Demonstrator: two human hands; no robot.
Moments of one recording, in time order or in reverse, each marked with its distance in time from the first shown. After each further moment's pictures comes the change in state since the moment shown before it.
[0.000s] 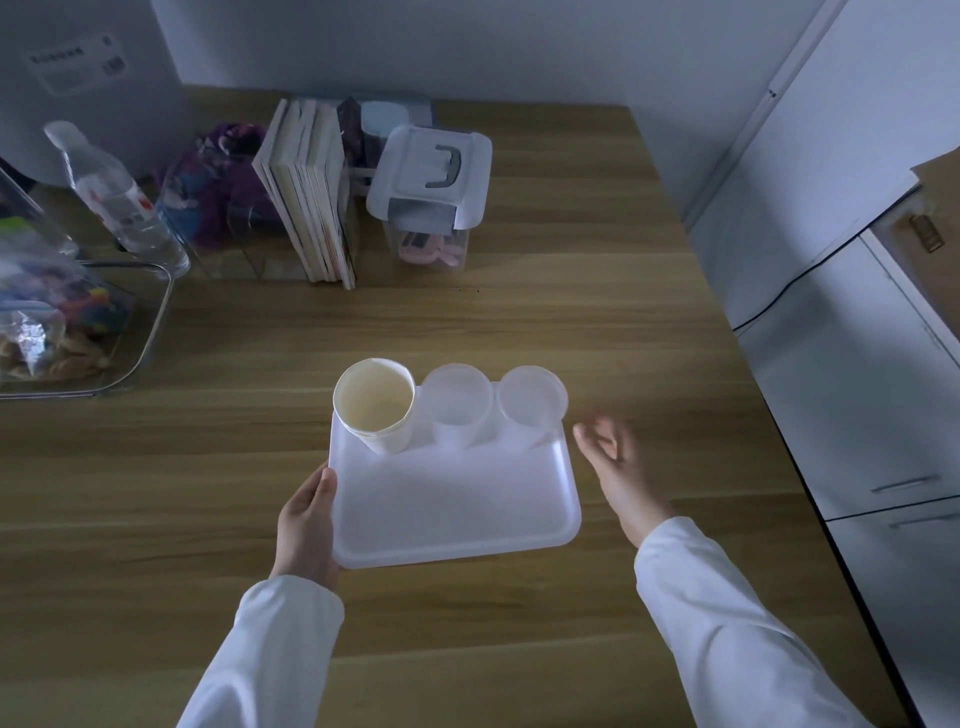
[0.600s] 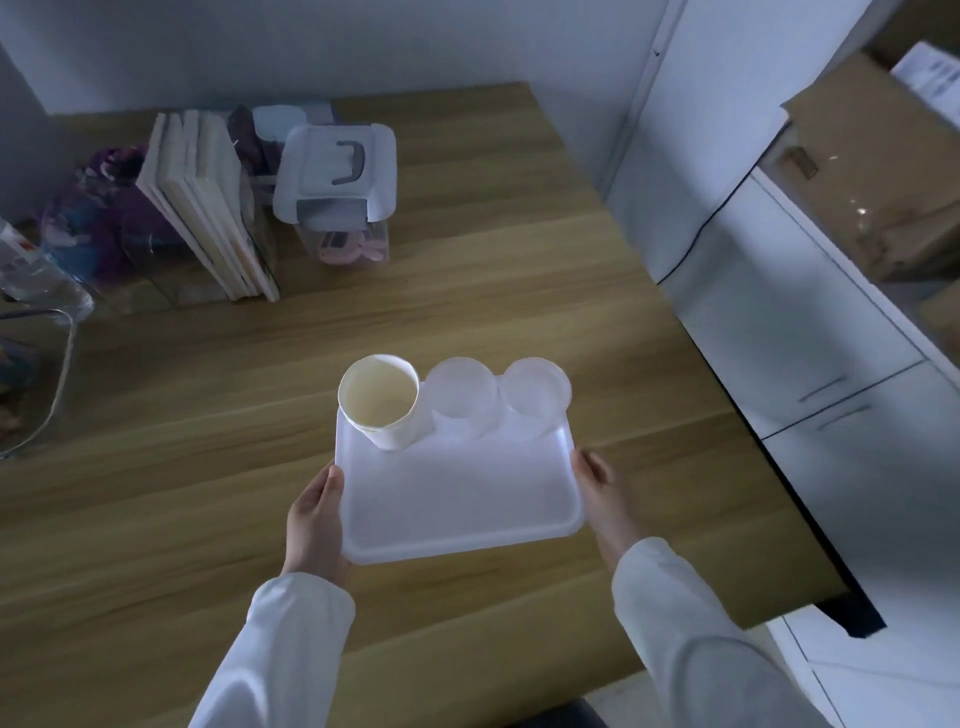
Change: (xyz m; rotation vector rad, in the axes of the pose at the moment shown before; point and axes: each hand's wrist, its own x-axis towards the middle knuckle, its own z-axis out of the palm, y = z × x) left_hand -0.016 -0.010 0.029 0.154 -0.162 0.025; right_hand -0.054 0.048 -0.010 0.019 0.242 0.174
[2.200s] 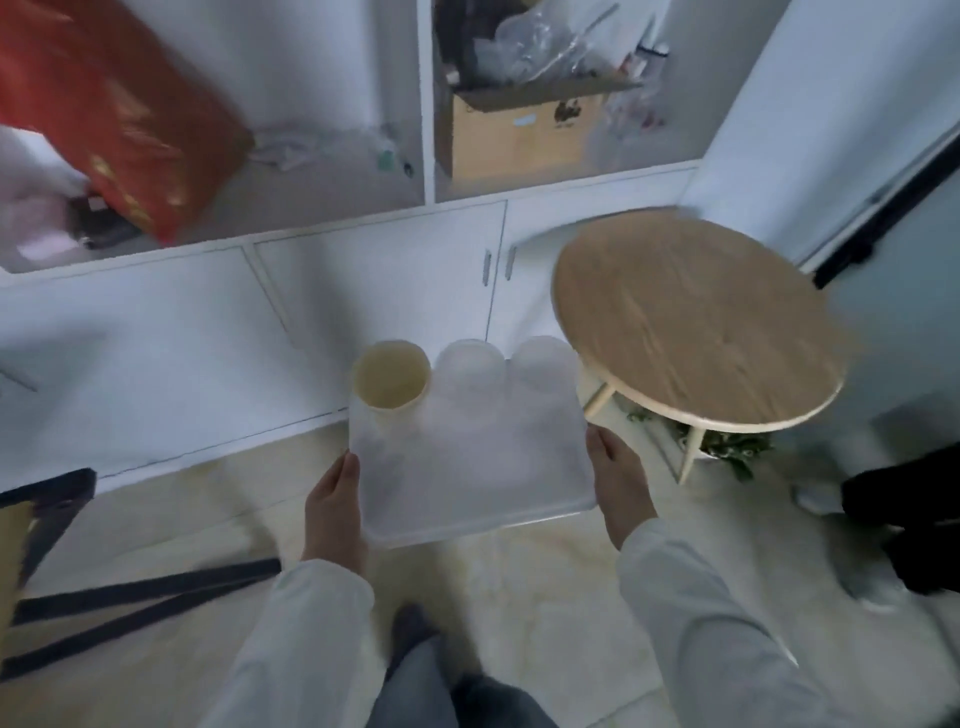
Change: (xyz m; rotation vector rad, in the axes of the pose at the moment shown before) left_hand -0.498 -0.308 0.205 0.953 -1.384 0.207; right_hand -0.541 0.394 -0.266 0.851 1.509 0.437
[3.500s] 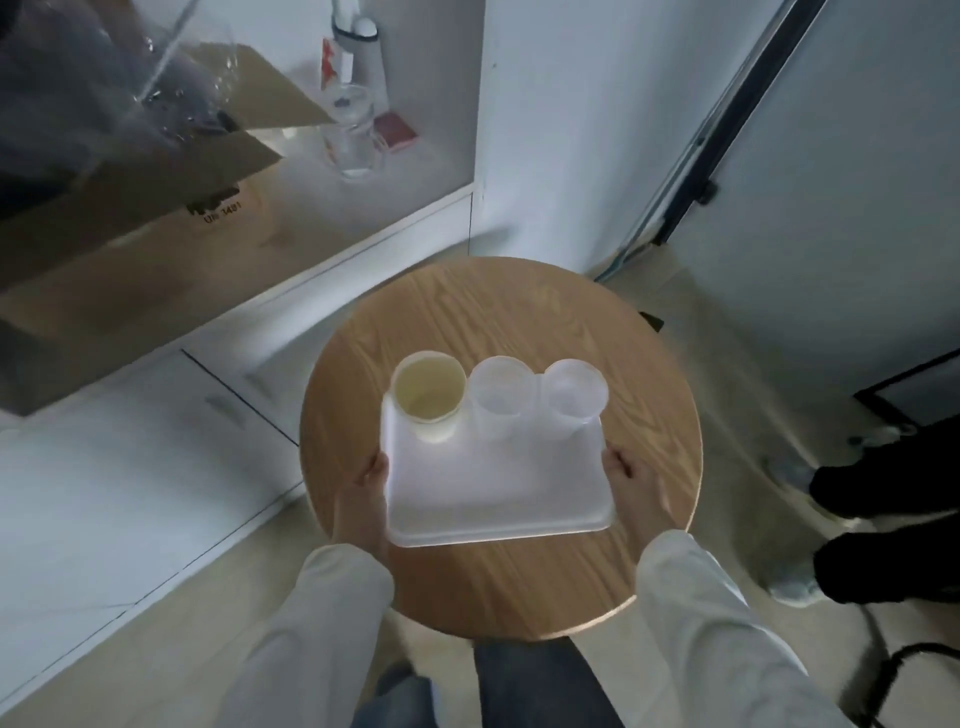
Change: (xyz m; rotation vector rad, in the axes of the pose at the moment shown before) left_hand 0.138 0.115 0.500 0.417 -0.352 -0.003; right_hand 0.370 -0.032 -0.270 -0.028 0.328 0.256
